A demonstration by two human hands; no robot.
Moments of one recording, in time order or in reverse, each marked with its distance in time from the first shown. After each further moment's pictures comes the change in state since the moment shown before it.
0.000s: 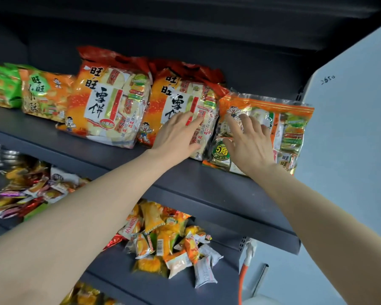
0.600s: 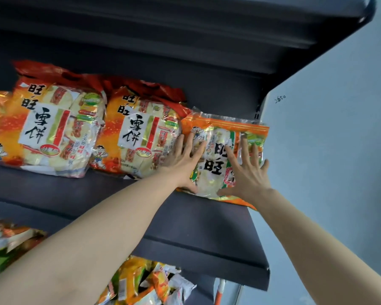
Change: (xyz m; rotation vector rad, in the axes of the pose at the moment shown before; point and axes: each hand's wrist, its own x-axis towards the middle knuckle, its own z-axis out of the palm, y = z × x) left_hand 0.080 0.072 0.066 0.067 -0.352 0.129; right_hand -0.017 0.092 0.020 -0.126 -0.398 0.203
